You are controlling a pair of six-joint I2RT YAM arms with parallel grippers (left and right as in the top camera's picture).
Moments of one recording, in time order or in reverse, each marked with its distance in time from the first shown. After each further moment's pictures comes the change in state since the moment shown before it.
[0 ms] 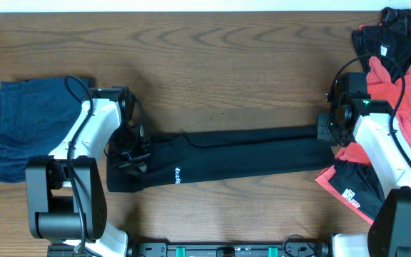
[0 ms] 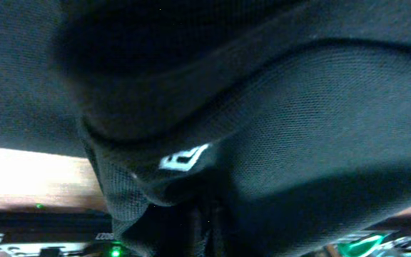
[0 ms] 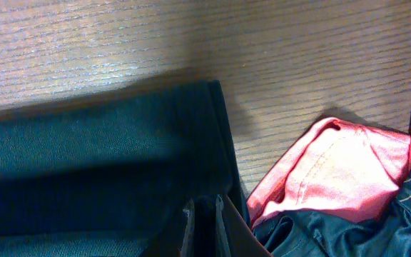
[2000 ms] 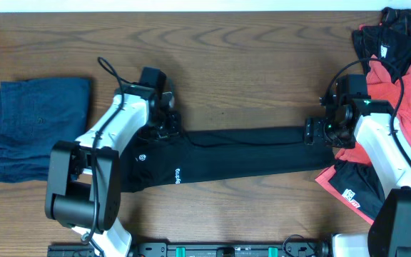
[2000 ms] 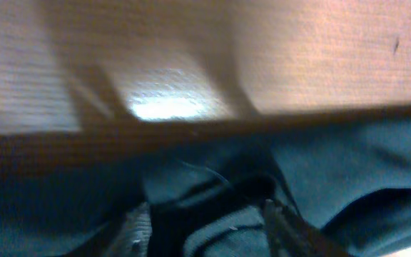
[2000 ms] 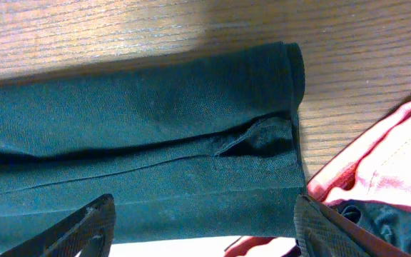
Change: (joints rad) left arm -0.191 0.082 0.061 0.466 0.055 -0.051; right arm -0.006 0.000 0.000 -0.058 -0.182 -0.008
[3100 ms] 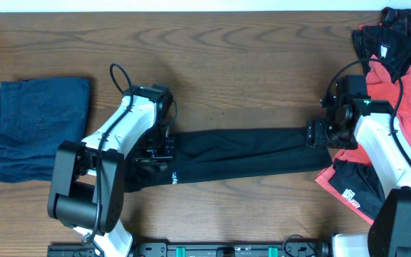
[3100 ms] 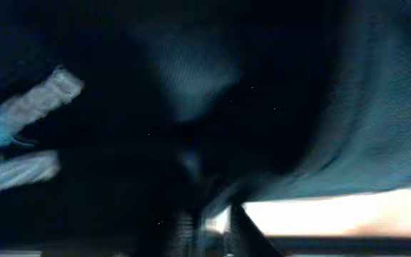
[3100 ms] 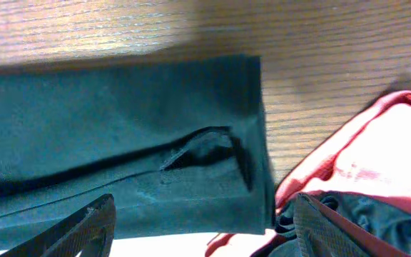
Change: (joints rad) left arm -0.045 0.000 0.001 -0.435 -0.161 0.014; right arm 0.000 0.000 0.000 -0.016 0.051 -0.026
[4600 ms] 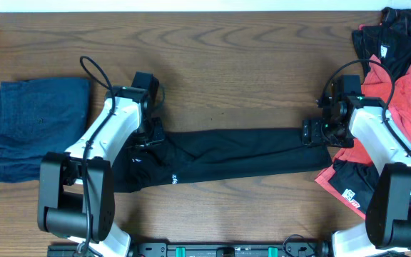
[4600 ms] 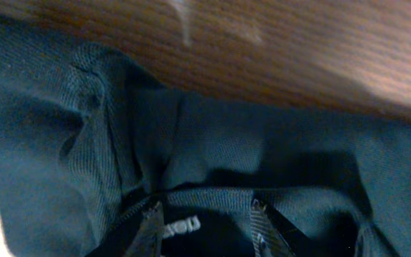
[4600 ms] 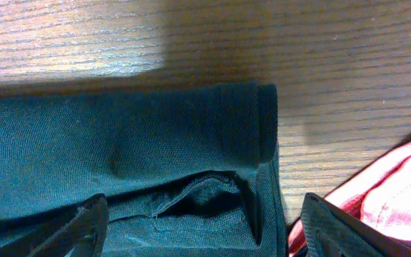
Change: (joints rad) left arm 0.086 -0.066 -0.037 0.303 -0.157 -0.158; right arm -0.010 0.115 0.000 0.076 -0.024 -0.005
